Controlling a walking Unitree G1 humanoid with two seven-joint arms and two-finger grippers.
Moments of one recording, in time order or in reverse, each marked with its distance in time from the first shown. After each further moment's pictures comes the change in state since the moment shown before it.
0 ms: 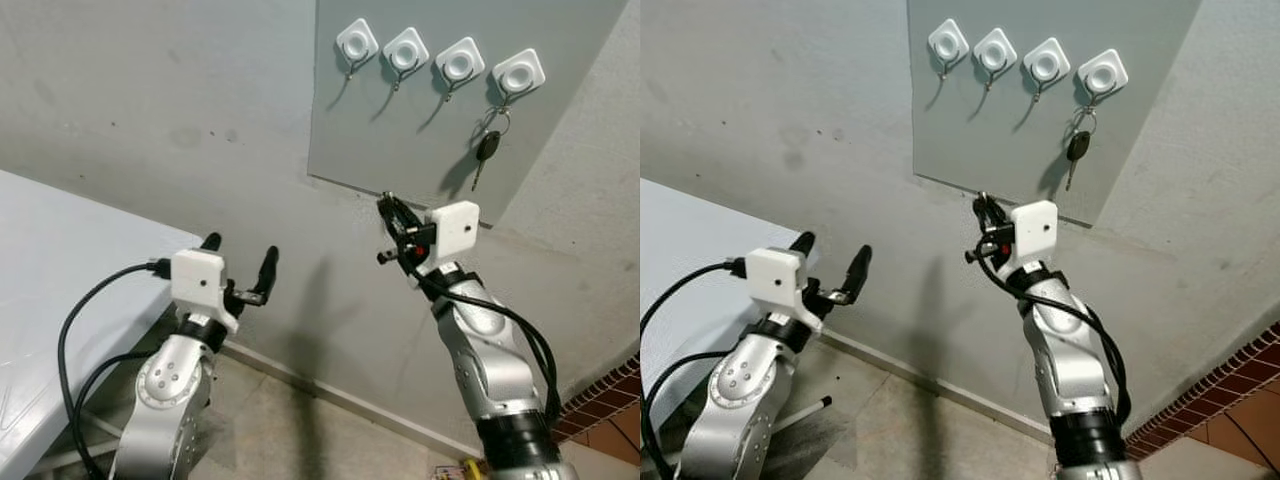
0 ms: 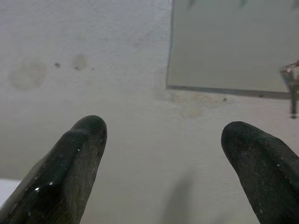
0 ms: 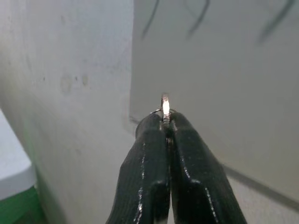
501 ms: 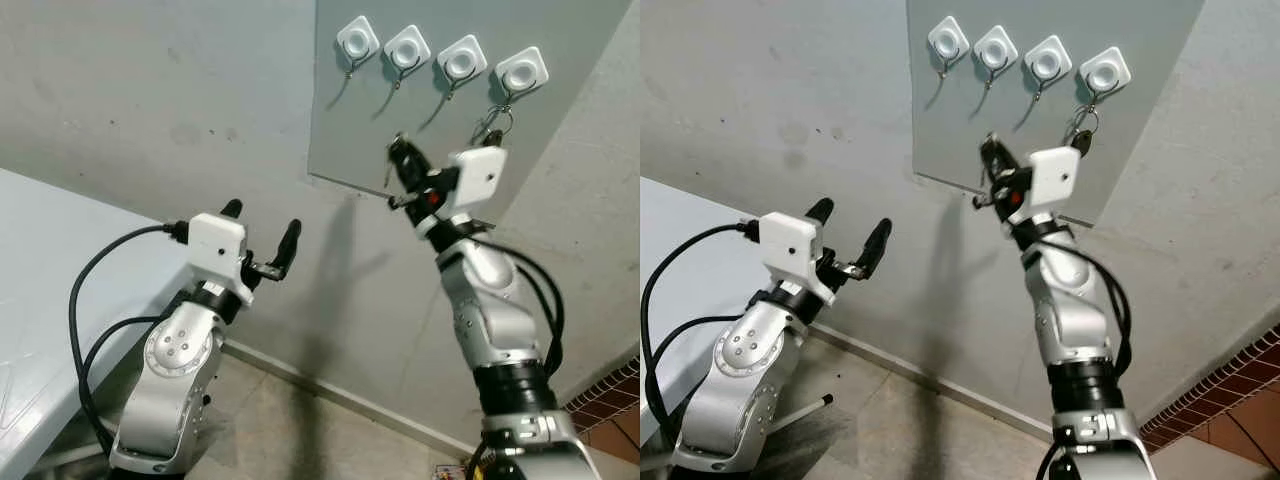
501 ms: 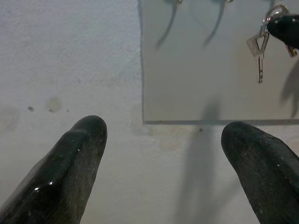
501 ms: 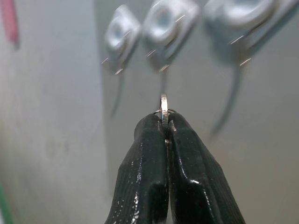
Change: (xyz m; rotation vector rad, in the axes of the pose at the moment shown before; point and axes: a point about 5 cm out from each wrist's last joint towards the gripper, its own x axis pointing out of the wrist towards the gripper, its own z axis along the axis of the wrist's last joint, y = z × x) left arm 0.018 -0.013 0.034 0.036 -0.066 -0.095; right arm 0.028 -0.031 0.045 0.082 -0.178 -0.069
